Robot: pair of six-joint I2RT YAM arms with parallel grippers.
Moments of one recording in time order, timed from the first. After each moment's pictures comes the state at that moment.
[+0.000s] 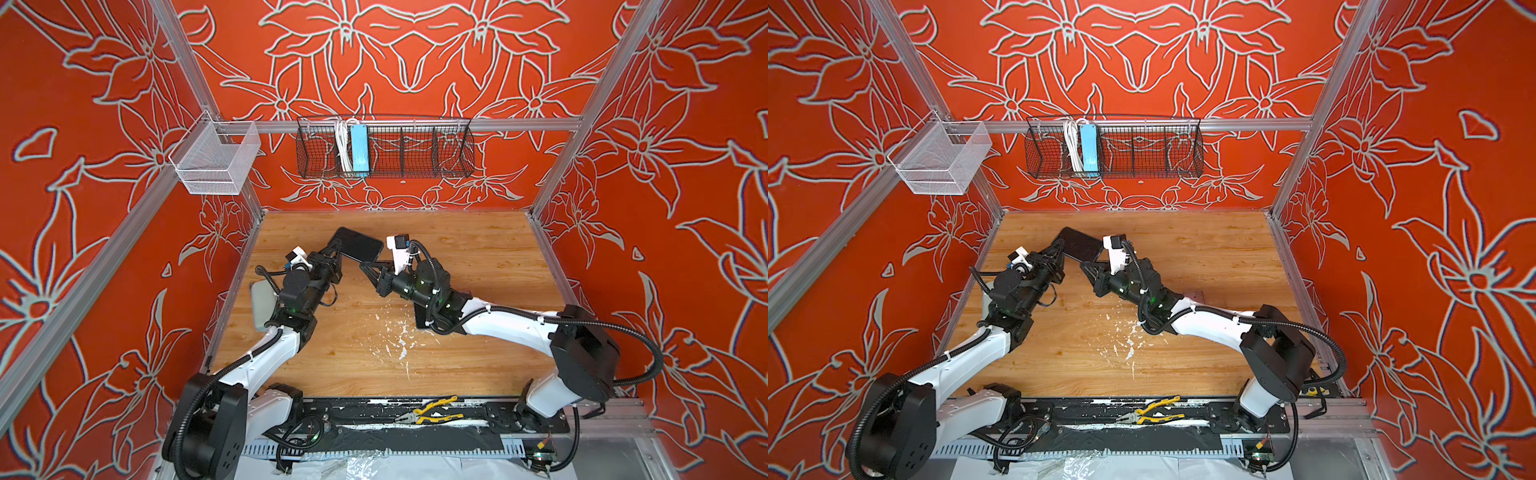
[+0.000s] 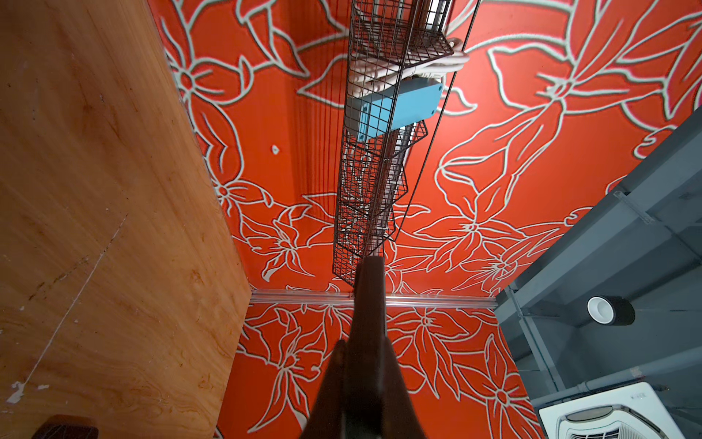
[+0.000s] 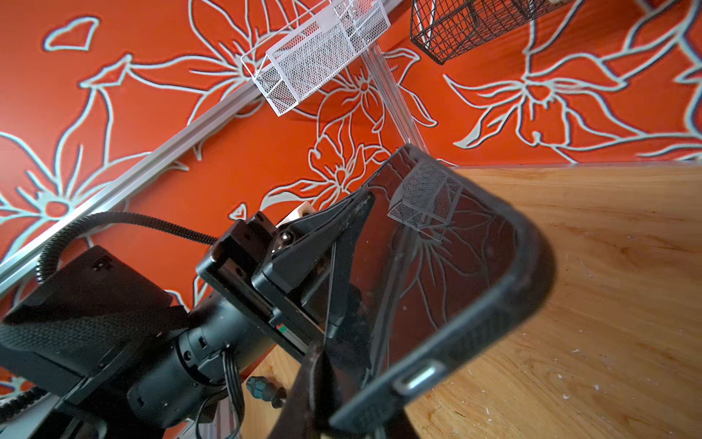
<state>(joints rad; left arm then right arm) -0.22 1.13 0.50 0.74 0.09 -1.67 0.91 1.60 0.99 0.60 -0.09 0.58</state>
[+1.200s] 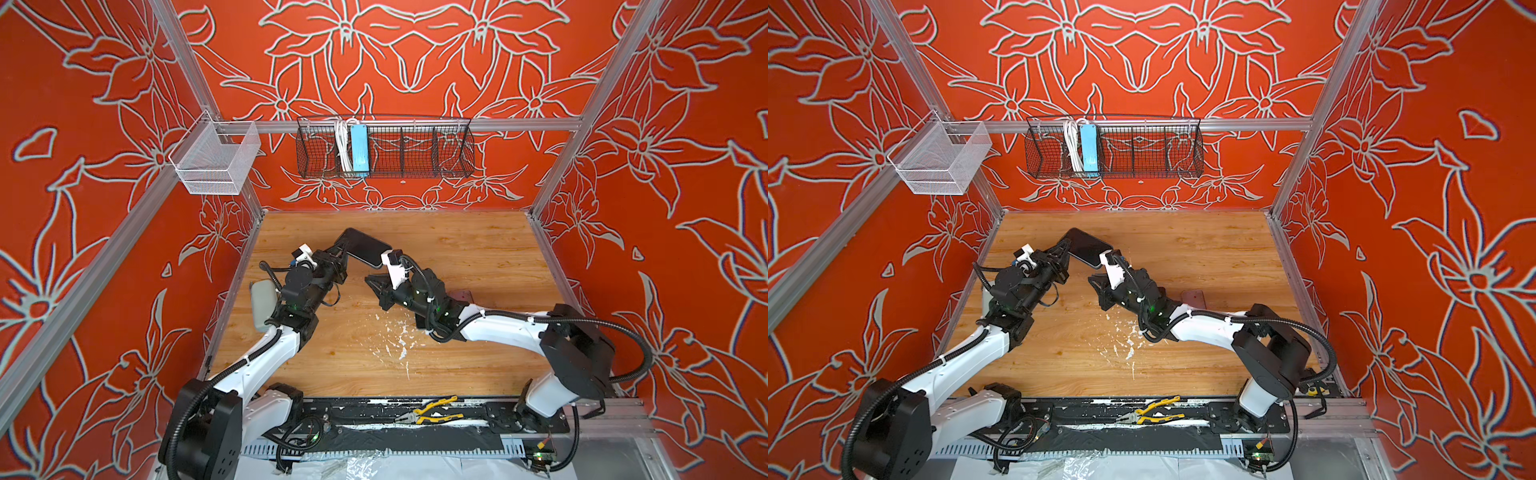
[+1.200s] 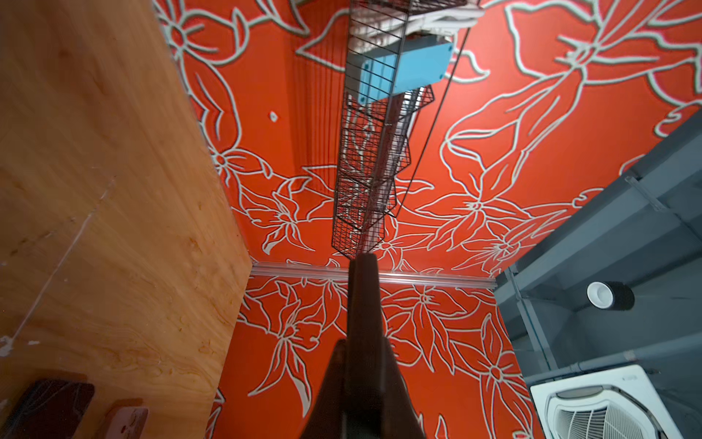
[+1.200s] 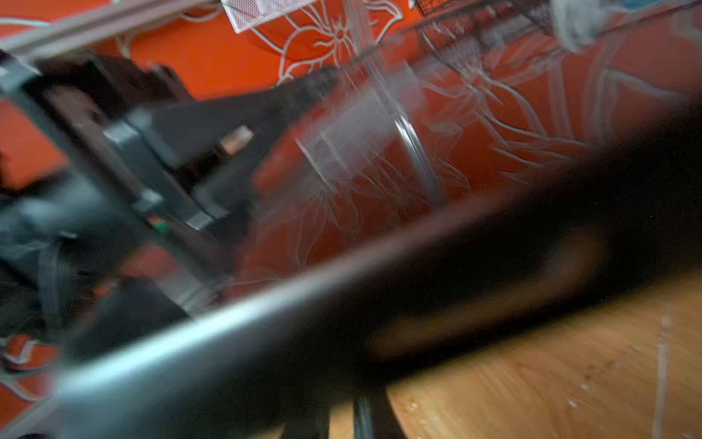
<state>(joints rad) -0.25 1.09 0.55 0.65 0.11 -1.66 0.92 1.63 0.89 0.56 -0.03 0.34</state>
